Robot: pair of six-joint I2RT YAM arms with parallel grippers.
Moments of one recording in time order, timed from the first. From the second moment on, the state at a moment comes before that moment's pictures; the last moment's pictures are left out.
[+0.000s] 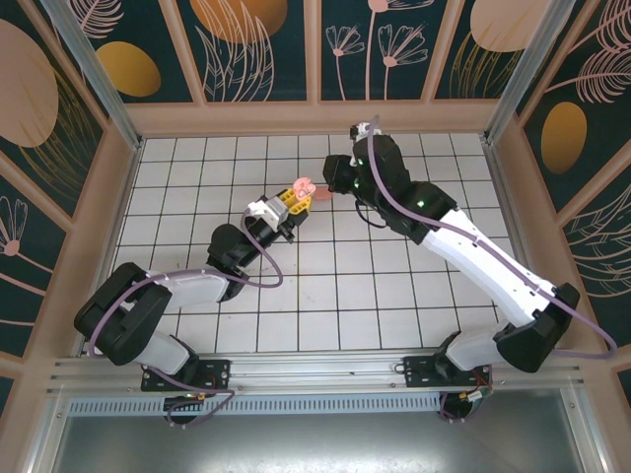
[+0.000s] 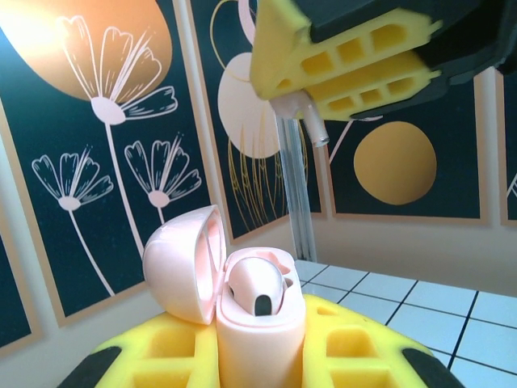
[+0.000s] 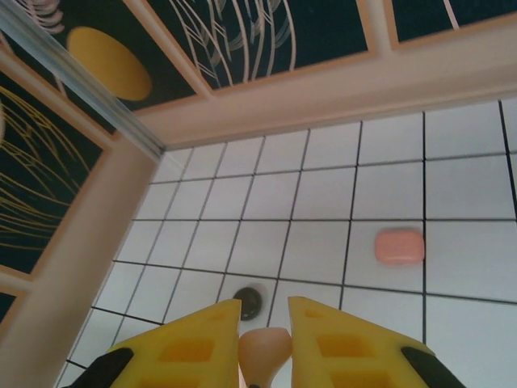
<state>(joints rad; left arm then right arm) -0.65 1.50 0.55 1.26 0.24 0.08 0.80 1.37 1.47 -0.50 0.21 0.60</state>
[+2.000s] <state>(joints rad) -0.65 1.45 0.59 1.13 0.31 0.12 0.90 1.36 1.28 -0.23 0.34 0.58</state>
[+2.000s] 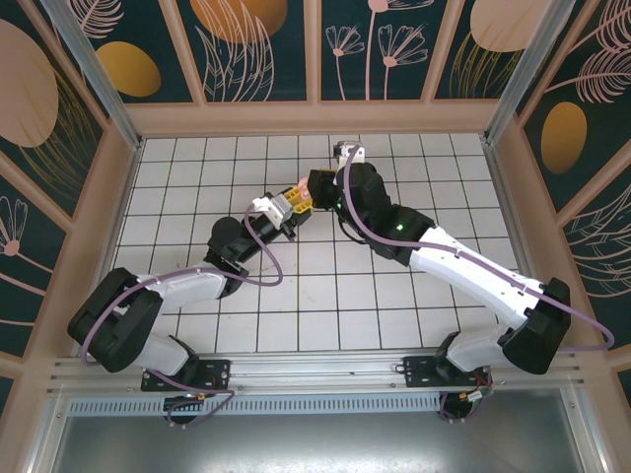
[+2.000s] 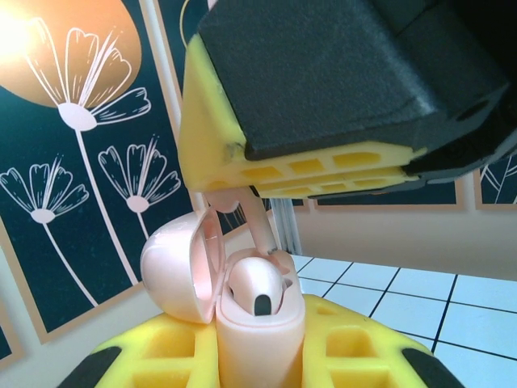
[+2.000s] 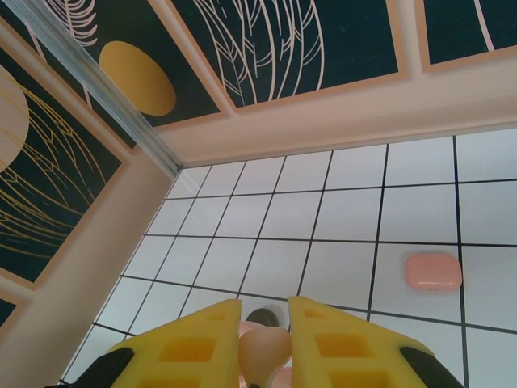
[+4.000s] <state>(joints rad) -0.64 1.45 0.59 1.07 0.30 0.05 0.95 1.37 1.18 -0.10 0.41 0.54</state>
